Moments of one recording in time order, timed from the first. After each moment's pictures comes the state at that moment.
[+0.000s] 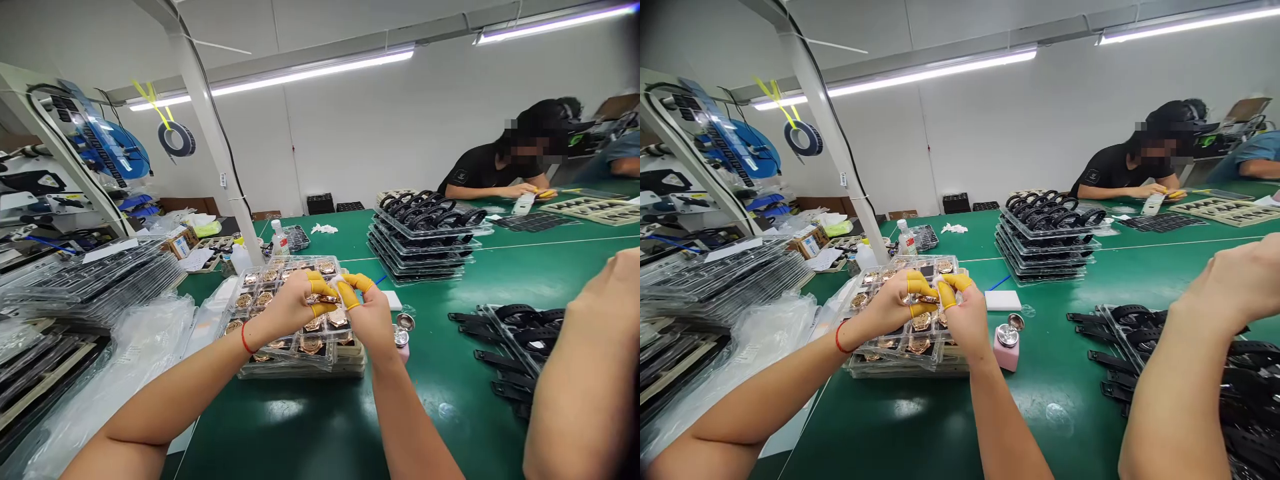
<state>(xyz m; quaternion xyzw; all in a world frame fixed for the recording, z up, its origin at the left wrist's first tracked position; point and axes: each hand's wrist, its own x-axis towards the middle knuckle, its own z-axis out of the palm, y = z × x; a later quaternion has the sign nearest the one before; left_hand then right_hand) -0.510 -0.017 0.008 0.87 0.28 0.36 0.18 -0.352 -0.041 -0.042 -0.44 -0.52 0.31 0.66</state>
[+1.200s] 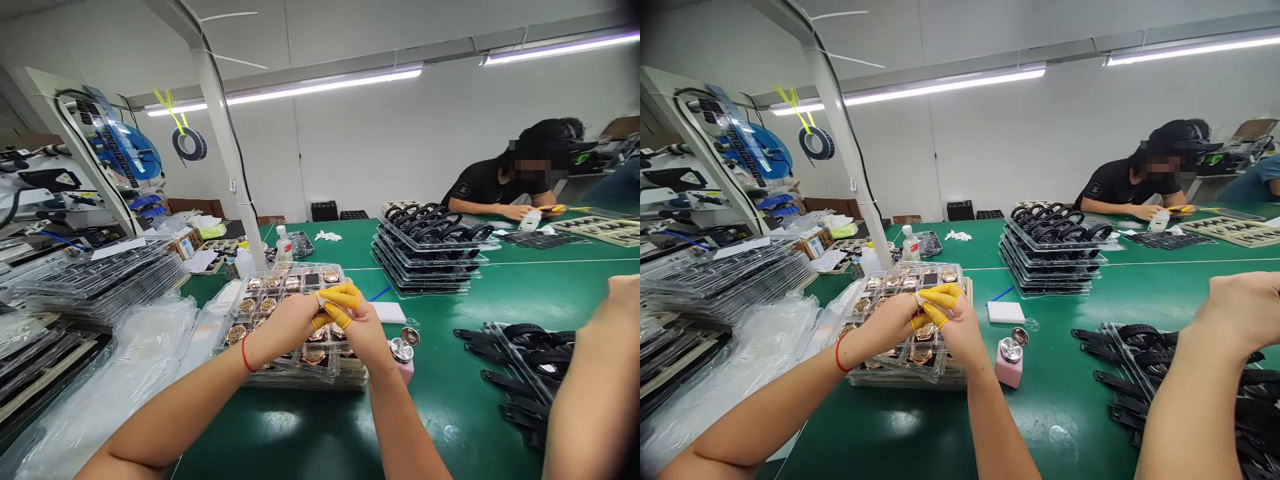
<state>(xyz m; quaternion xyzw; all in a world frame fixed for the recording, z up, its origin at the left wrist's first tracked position) -0.518 -0.025 -0.001 0.89 0.42 0.20 0.06 -0.359 -0.037 -0.044 -0.31 -0.58 0.42 0.63</state>
